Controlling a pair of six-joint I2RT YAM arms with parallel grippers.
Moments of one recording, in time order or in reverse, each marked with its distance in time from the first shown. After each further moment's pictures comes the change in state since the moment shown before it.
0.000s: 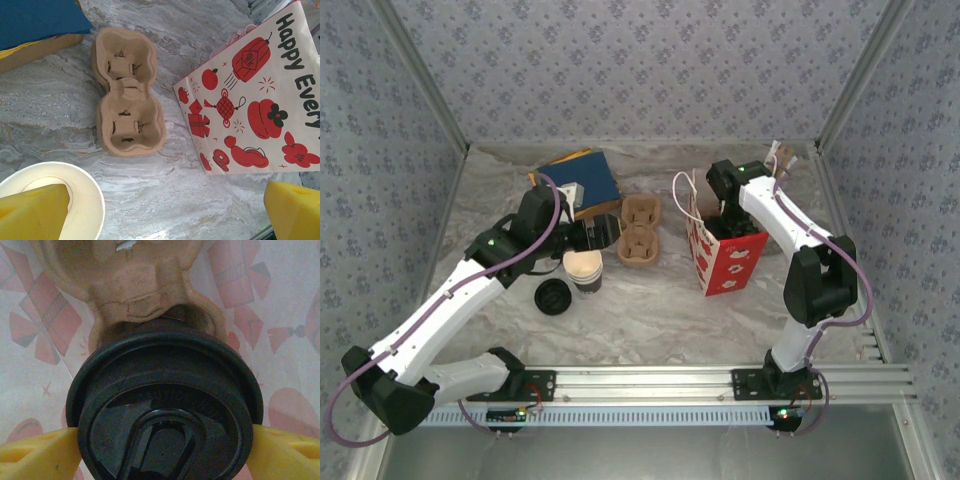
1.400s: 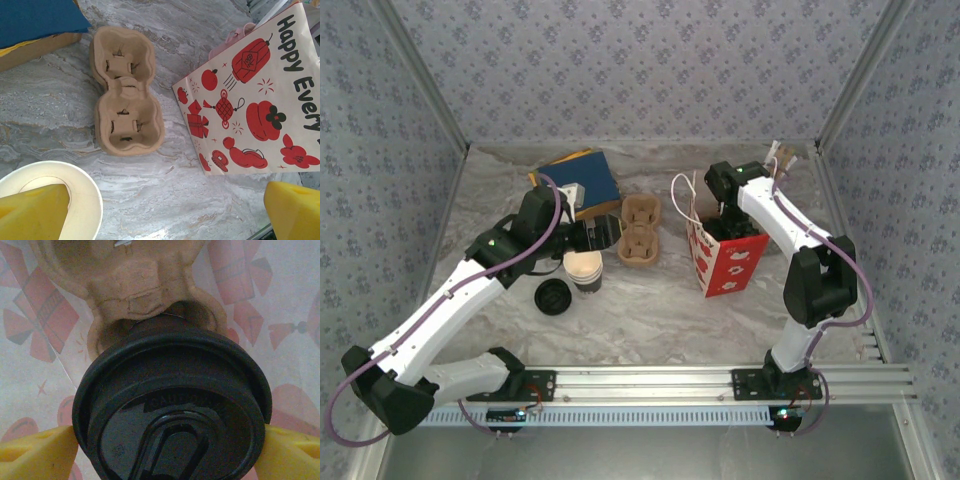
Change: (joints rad) left arm -0.006 0.000 0.000 0.000 0.000 0.000; right arm 0.011 -0.003 -0.003 -0.013 0.006 0.008
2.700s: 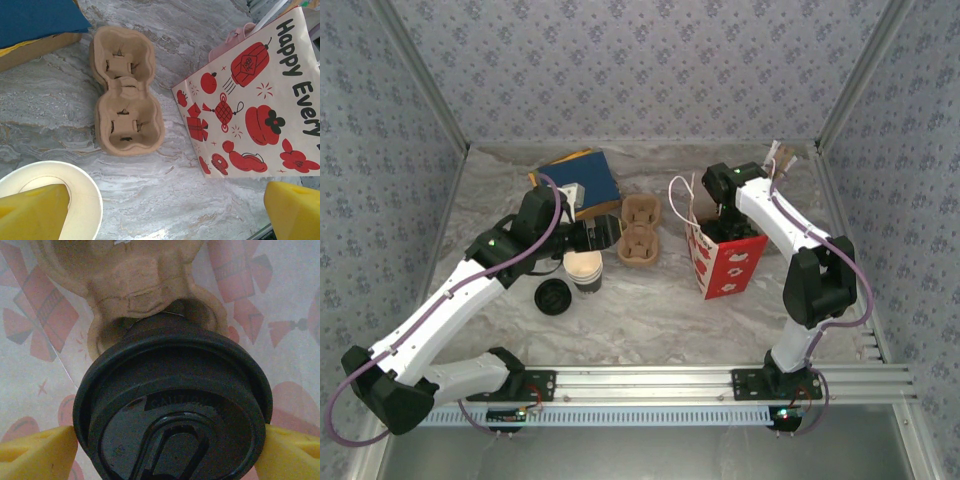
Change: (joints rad) left arm 0.000 0.000 0.000 0.000 0.000 0.000; right arm 0.019 -0.002 0.000 -0.018 0.002 0.019
